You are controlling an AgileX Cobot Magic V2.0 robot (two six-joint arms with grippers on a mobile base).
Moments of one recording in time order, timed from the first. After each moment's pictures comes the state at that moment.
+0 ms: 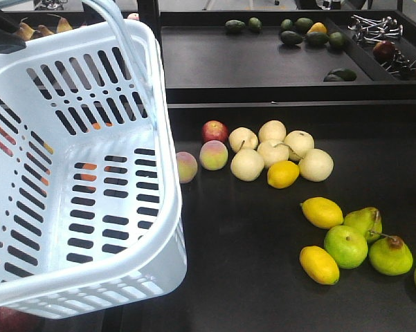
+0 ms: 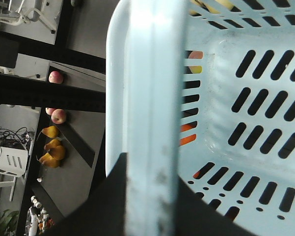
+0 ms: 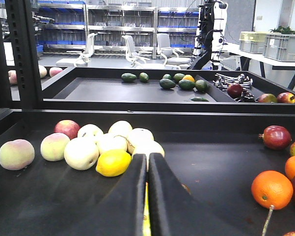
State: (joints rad) left arm -0.72 1.25 -1.74 0.38 1.29 0.71; right arm 0.00 -0.01 0.03 -0.07 0.07 0.01
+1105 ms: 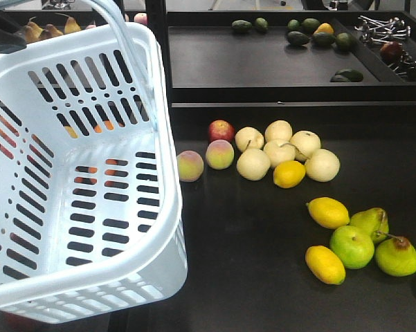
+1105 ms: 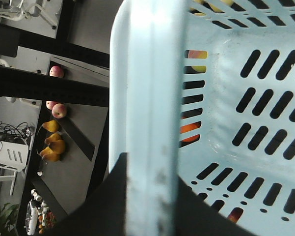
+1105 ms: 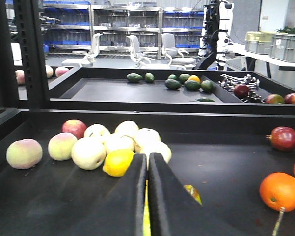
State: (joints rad) left arm -0.72 1.25 -1.74 0.38 1.29 0.71; right arm 0.00 -0.01 0.03 -0.07 0.07 0.01
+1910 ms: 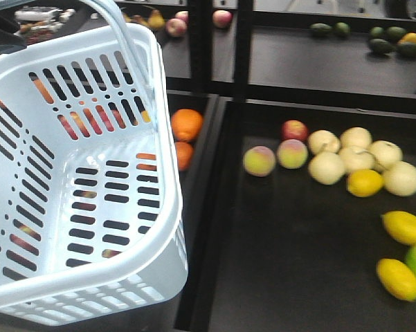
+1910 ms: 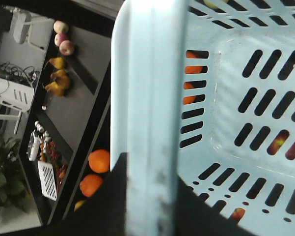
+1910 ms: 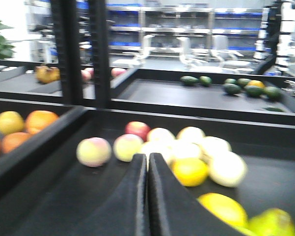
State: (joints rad) left arm -0.72 1.25 -1.74 0.38 1.29 0.71; right arm 0.00 -0.01 0.03 -0.07 0.07 0.01
